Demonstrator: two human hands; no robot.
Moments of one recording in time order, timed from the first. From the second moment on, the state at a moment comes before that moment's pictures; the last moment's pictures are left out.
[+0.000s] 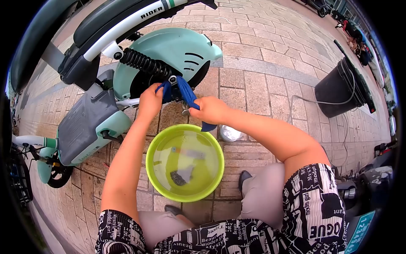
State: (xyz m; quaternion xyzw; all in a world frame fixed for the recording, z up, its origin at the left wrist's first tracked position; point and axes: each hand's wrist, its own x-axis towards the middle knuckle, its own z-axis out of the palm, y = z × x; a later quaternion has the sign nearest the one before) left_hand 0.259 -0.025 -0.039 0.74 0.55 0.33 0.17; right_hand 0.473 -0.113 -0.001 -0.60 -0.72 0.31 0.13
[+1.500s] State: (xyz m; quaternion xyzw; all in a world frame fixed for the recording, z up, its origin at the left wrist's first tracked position) left_hand 0.179 -0.004 0.028 0.23 0.49 0.72 0.44; right_hand 0.381 -0.006 0.110 -0.47 -0.66 0.33 0.48
